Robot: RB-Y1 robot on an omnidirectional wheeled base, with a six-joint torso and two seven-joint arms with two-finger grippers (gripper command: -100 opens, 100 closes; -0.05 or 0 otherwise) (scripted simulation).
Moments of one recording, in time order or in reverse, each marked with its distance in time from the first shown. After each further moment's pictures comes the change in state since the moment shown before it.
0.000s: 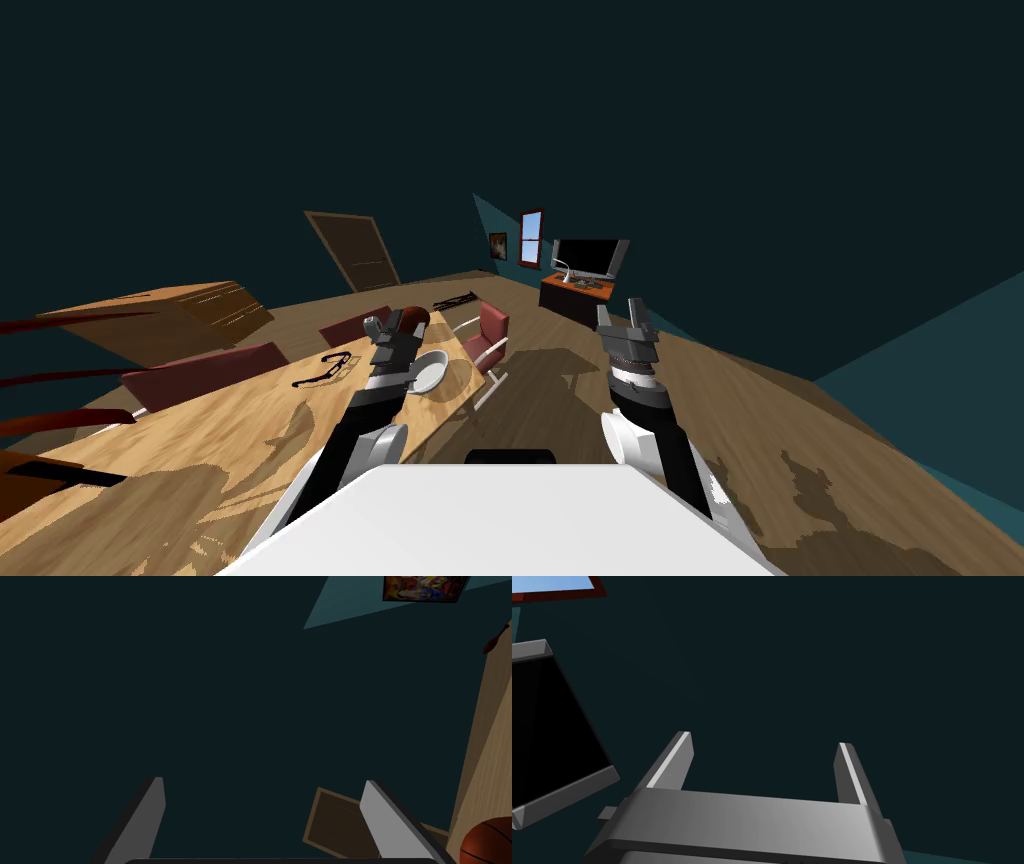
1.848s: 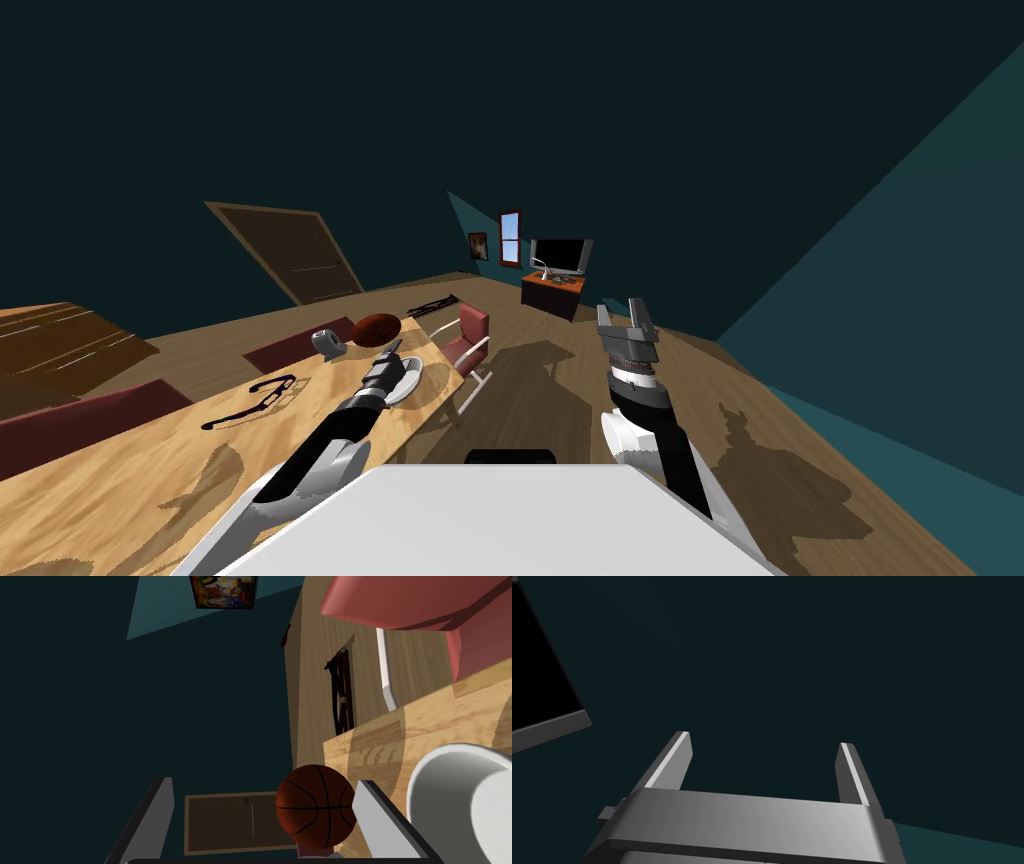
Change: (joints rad) left arm 0.030 0.185 0.145 0.145 0.152 0.465 0.057; right arm 0.000 0.000 0.000 0.000 0.000 0.000 0.000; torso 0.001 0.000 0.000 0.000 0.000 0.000
